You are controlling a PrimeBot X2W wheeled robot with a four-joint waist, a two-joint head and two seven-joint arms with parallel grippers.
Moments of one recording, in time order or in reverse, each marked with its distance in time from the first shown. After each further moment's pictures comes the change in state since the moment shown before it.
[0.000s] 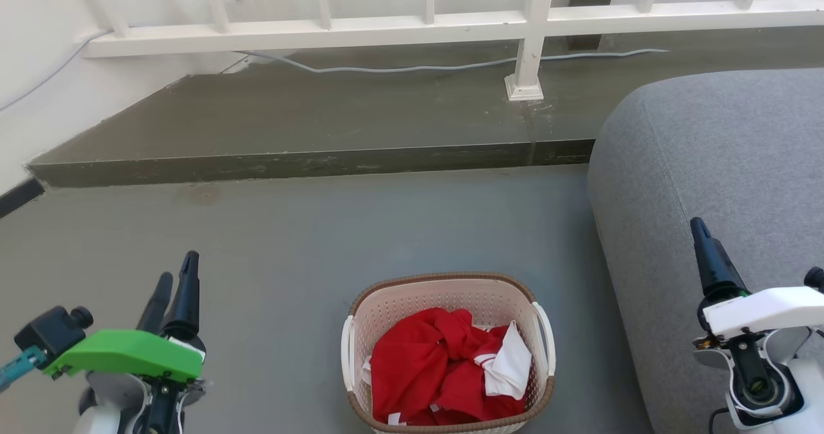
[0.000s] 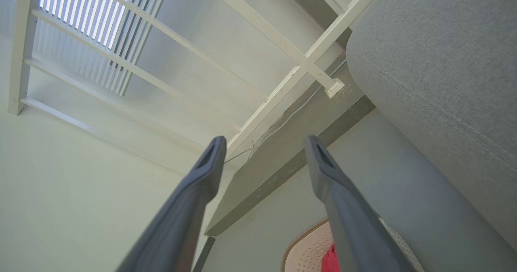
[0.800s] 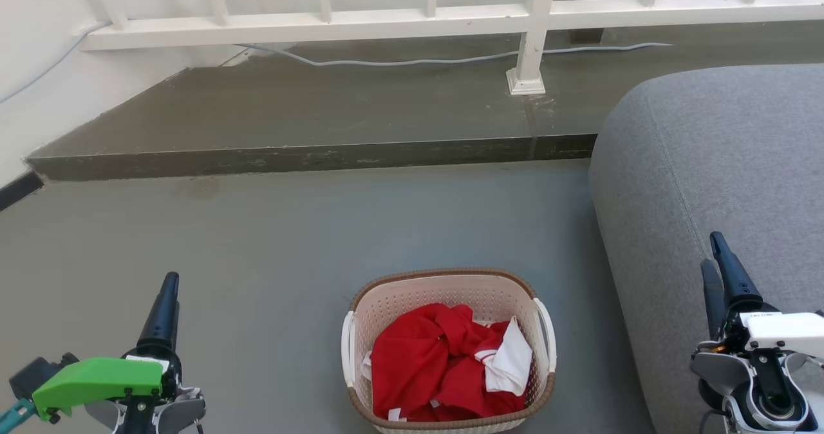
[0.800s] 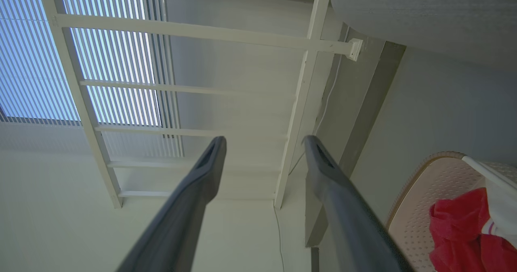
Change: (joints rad) left arm 0.029 -0.084 0.131 0.055 -0.427 -0.036 0.100; right arm 0.025 0.104 -0.124 0.022 0.431 0.045 0.093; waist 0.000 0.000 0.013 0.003
